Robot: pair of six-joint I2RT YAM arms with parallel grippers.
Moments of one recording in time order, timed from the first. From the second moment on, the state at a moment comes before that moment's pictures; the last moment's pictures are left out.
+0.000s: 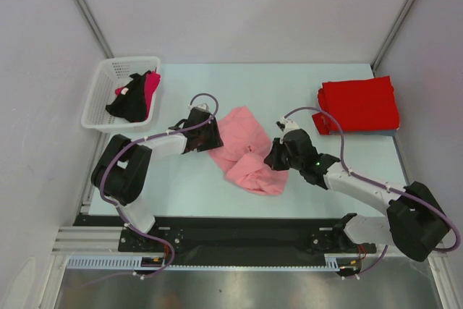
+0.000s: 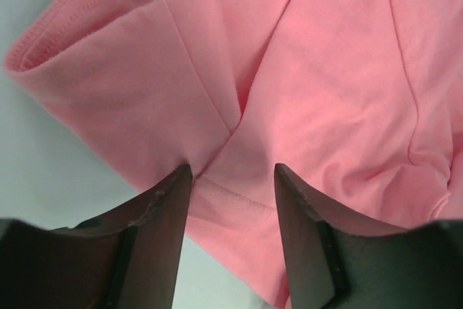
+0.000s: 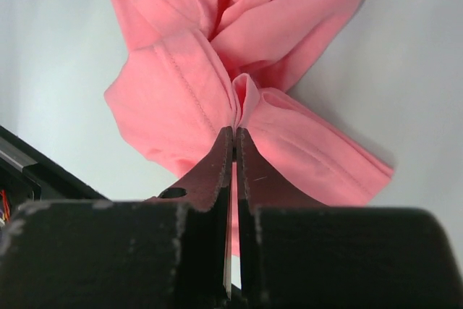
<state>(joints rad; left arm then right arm) -0.47 1.71 0.91 -0.10 0.01 -0.62 0.68 1.24 0.64 -0.04 -0.02 0.55</state>
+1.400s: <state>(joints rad) -0.14 1.42 1.49 -0.41 0.19 -0.61 0.22 1.09 0.95 -0.28 0.09 0.65</state>
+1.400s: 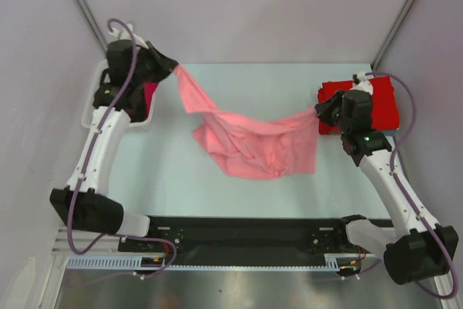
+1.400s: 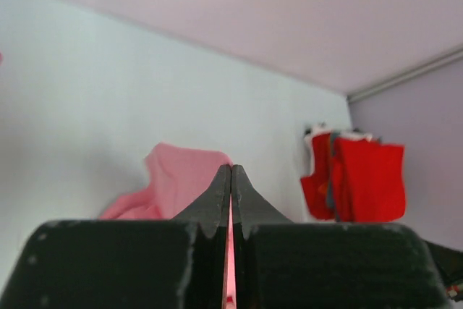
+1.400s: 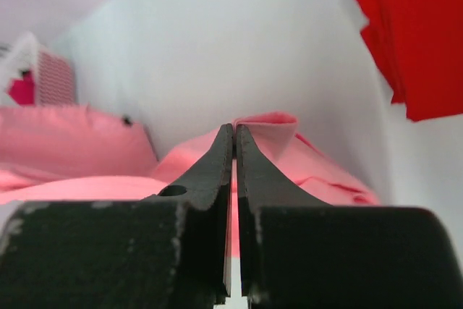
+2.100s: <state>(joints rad) -0.04 0.94 1.13 -0.48 0.21 -0.61 0.18 0.57 0.53 -0.48 0.01 0.78</state>
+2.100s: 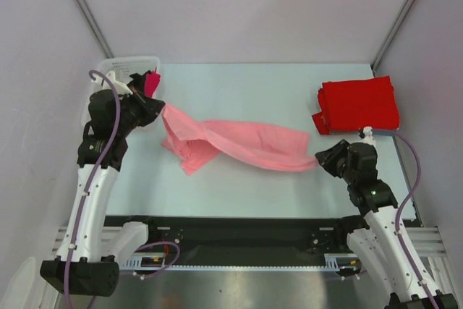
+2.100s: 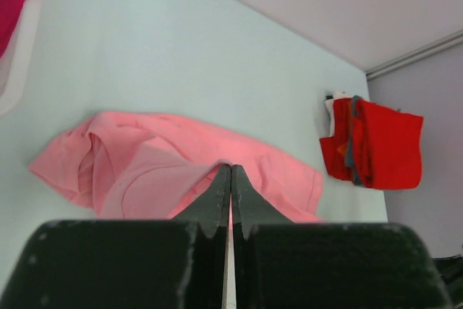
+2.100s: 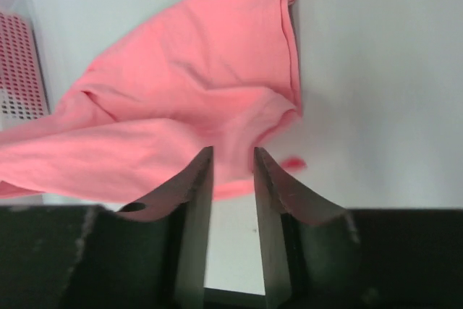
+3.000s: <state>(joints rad) -0.04 0.91 0.87 -0.28 0.23 -0.66 0.83 1.01 0.55 -0.75 0.33 1.25</state>
